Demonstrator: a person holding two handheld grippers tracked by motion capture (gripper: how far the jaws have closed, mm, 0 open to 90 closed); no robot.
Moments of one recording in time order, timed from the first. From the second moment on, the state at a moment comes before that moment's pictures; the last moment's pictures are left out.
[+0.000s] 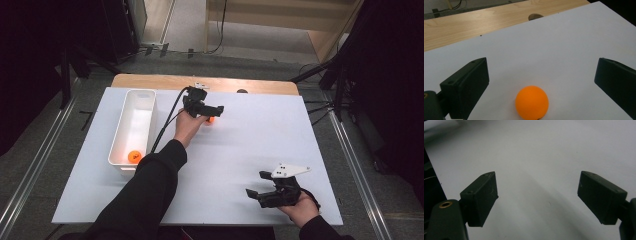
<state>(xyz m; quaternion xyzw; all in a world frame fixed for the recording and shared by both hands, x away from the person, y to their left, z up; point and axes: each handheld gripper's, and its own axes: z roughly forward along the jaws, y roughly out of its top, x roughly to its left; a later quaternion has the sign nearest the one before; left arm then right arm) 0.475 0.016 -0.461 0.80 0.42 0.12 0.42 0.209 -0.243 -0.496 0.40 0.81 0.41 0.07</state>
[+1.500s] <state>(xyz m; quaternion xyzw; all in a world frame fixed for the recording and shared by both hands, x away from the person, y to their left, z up) 0.470 0.010 -0.506 0.82 0.42 0.12 0.37 0.210 -0.241 -0.497 0.39 0.82 0.41 0.07</state>
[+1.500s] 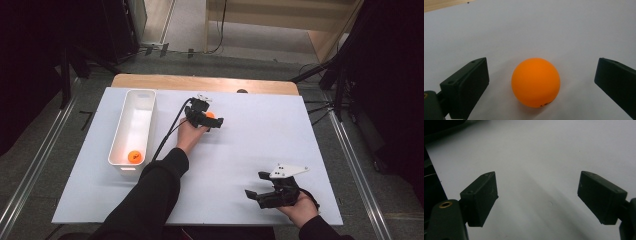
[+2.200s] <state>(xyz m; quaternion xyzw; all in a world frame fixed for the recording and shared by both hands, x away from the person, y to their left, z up) 0.464 0.001 -0.516 0.83 0.41 0.18 0.32 0.208 -0.240 -0.496 0.40 0.82 0.40 0.07</state>
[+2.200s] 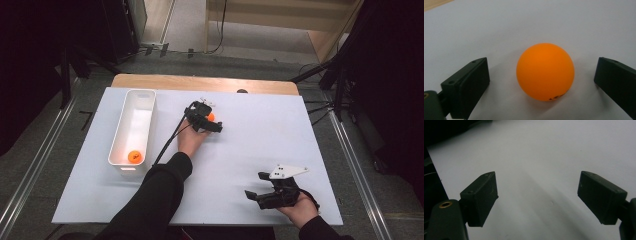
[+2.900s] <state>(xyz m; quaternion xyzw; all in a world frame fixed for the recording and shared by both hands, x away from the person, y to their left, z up) 0.452 0.003 -0.510 0.83 0.41 0.18 0.33 0.209 -0.240 -0.497 0.39 0.82 0.40 0.07</state>
